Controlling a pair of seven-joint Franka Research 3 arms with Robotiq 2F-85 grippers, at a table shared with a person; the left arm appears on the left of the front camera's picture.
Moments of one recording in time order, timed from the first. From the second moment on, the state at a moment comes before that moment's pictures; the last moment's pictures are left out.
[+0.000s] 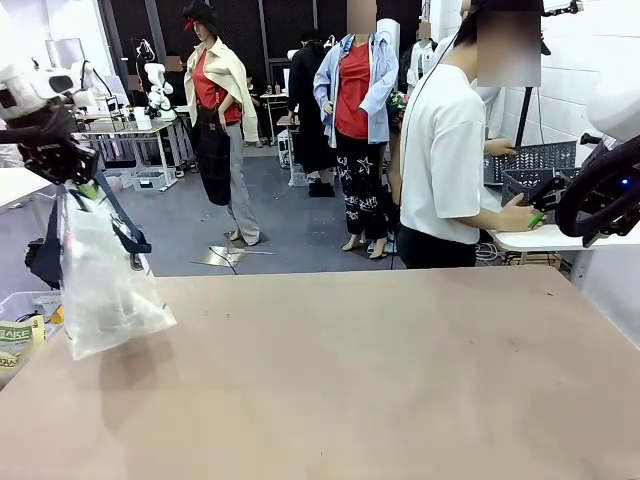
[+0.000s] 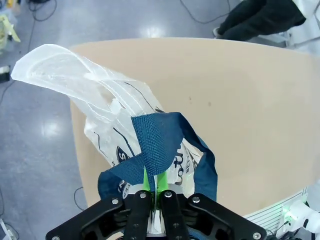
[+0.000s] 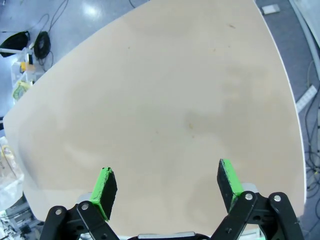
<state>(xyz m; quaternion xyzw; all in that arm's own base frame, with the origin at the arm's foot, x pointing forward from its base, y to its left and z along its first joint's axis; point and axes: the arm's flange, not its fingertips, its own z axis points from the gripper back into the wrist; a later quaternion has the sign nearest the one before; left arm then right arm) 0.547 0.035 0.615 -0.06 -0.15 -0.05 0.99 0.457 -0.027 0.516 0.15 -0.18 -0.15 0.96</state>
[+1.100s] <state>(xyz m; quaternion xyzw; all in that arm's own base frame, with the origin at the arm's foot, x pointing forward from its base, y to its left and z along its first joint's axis) 0.608 0.076 0.605 -0.06 -0.13 -0.15 0.98 0.457 -0.027 0.516 0.15 -0.18 -0.15 0.96</state>
